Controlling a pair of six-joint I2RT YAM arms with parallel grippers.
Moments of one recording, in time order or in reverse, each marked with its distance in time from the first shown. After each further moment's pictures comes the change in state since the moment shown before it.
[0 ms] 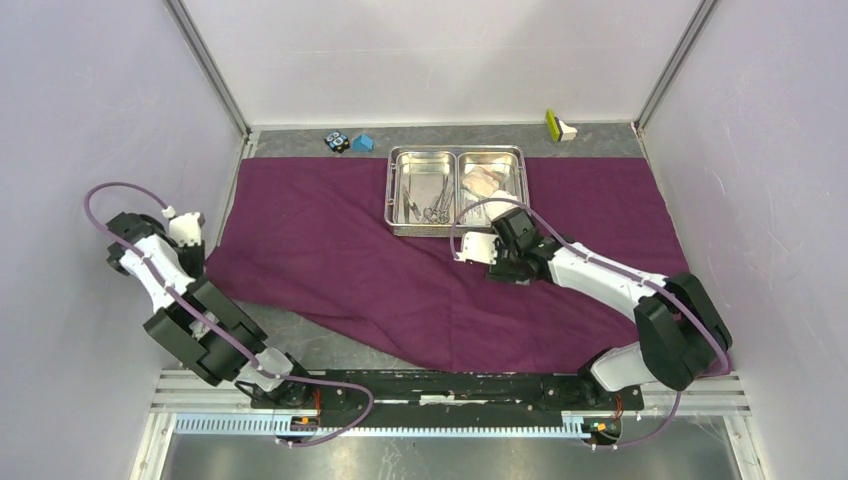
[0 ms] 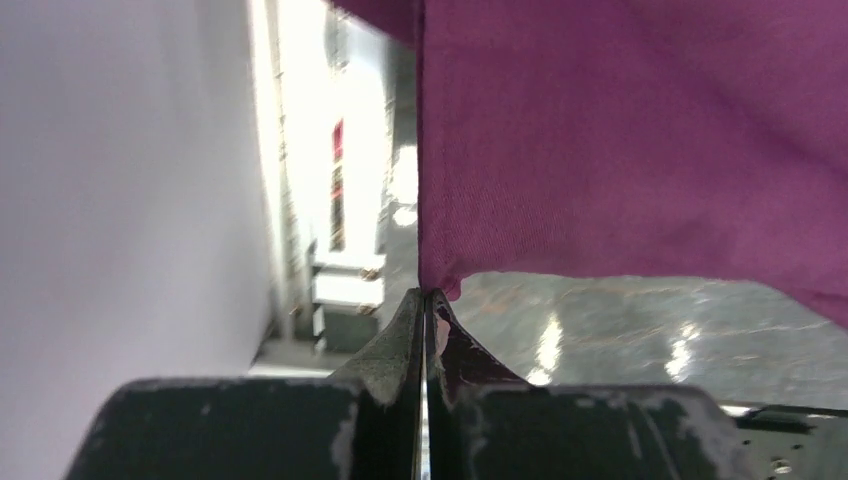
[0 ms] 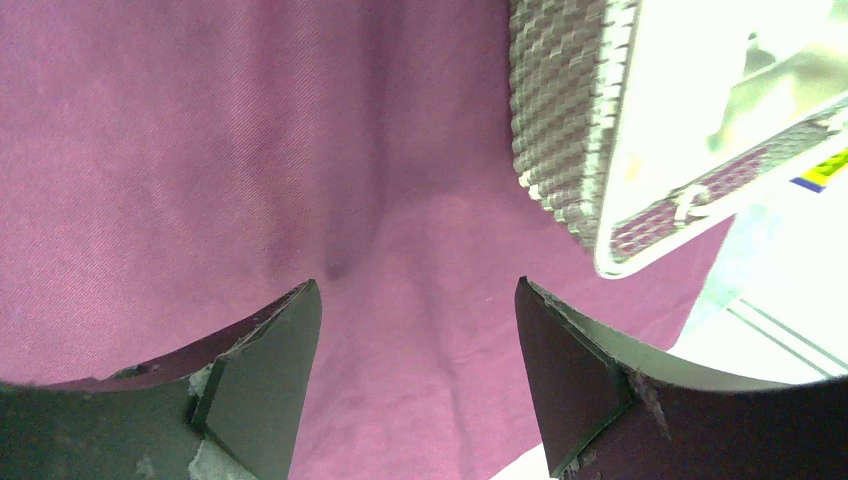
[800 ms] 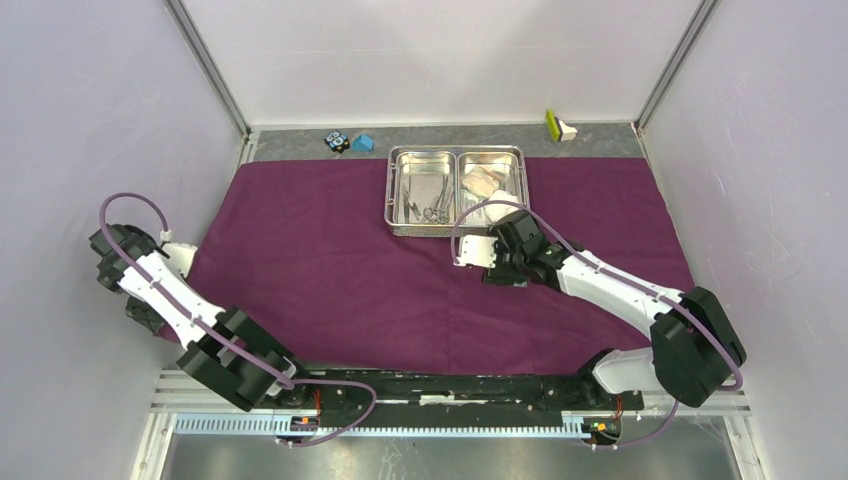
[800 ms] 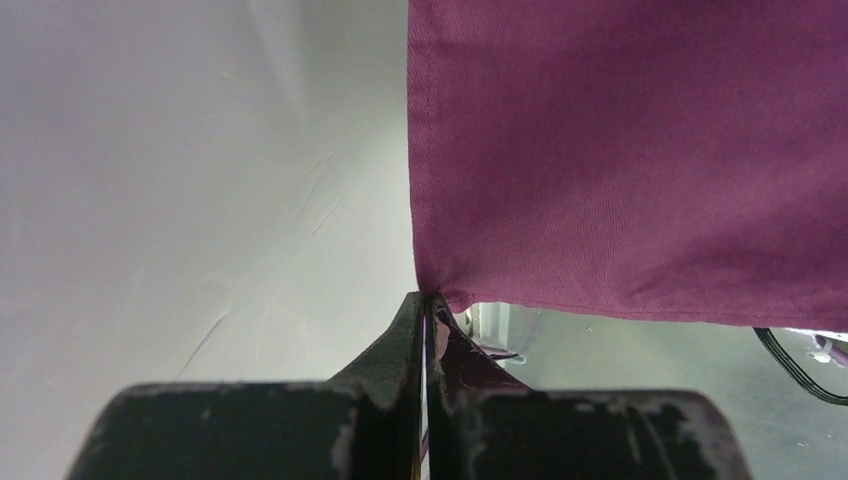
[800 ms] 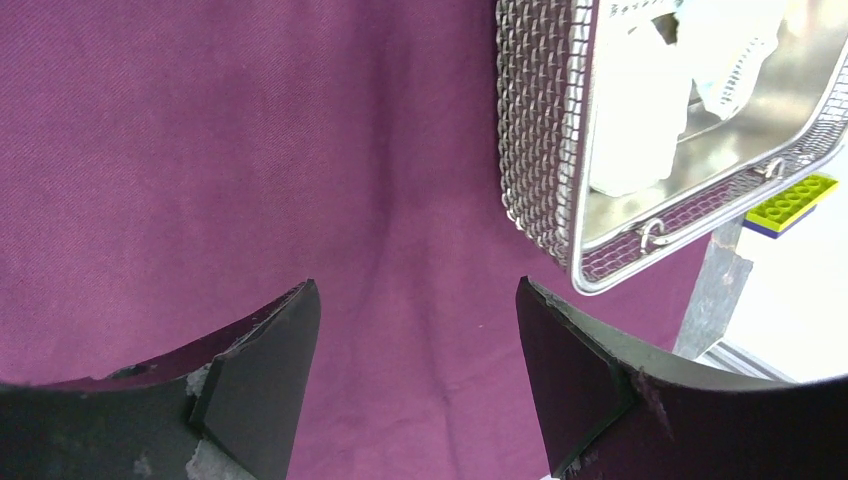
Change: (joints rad) left arm 0.112 -0.228 0.017 -0.153 -0.496 0.378; right arm 0.021 -0.100 -0.004 0.022 -0.097 -0.020
